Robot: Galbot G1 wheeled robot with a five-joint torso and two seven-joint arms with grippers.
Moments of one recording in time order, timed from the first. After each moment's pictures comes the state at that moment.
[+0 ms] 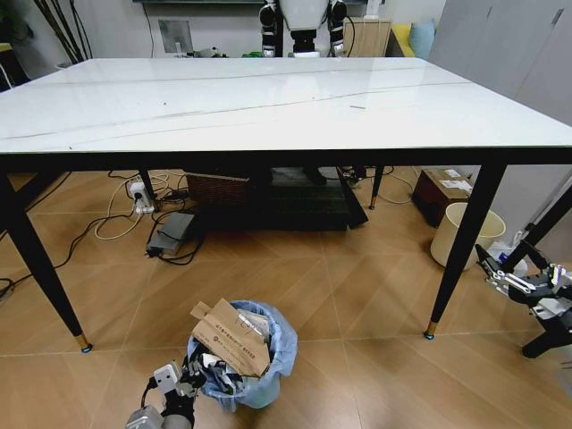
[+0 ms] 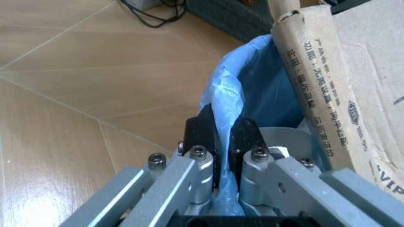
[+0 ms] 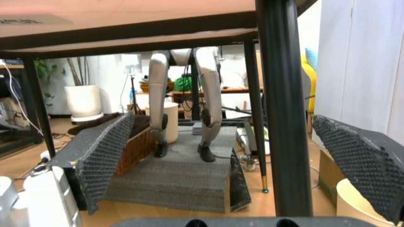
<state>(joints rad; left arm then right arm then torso) 1.80 -1.37 -0.42 -2.04 -0.58 -0.01 -0.28 -1.78 1.05 1.12 2.05 0.86 0.16 -0.40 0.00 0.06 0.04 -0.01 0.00</state>
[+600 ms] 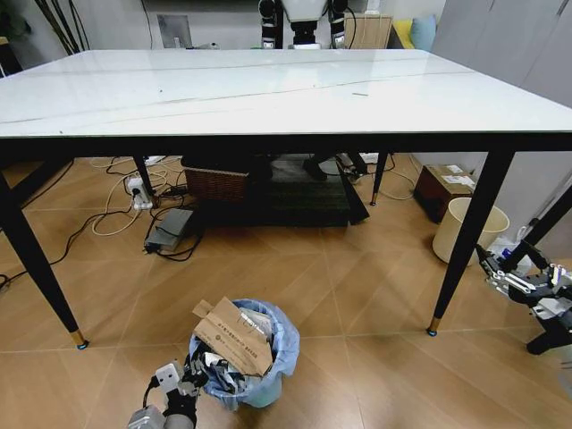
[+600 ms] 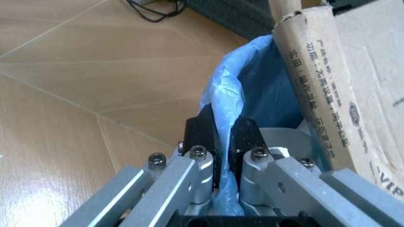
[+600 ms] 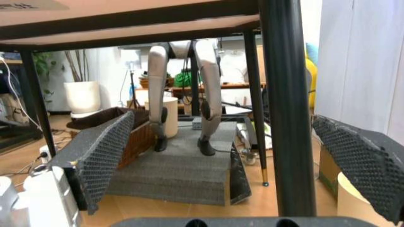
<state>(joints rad) 1.80 -1.38 -0.42 -2.05 -0.57 -0.01 -0.27 -1.78 1.05 1.12 2.05 0.86 0.16 -0.40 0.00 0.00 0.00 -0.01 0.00</state>
